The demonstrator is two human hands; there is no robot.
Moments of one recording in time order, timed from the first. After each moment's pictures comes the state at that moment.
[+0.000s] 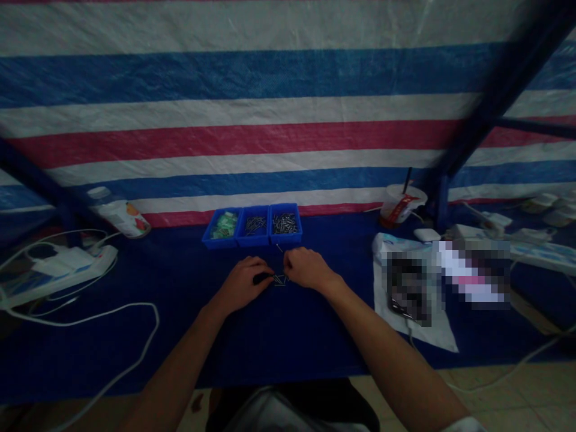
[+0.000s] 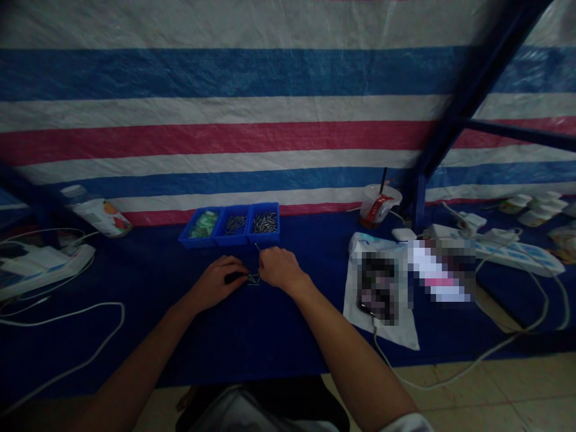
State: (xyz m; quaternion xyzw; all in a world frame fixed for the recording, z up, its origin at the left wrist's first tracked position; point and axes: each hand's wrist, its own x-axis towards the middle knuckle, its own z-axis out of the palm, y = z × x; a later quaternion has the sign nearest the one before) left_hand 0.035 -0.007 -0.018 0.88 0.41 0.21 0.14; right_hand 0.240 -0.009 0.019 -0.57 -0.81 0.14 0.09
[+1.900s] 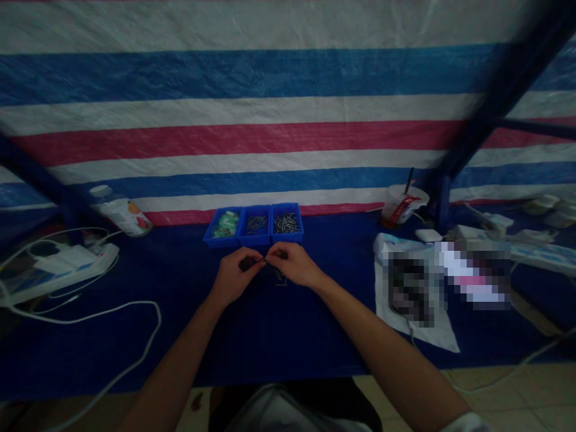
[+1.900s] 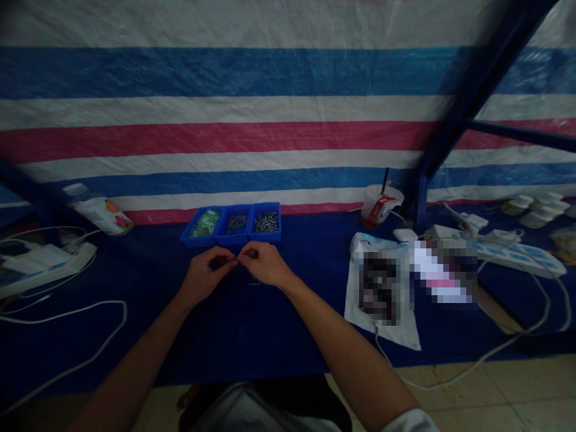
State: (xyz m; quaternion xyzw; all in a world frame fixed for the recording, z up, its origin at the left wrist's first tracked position) left_hand 0.029 -0.006 -0.005 0.74 0.49 0.40 0.24; right_hand 0.218 -0.002 0.013 -0.45 -0.69 0.43 0.36
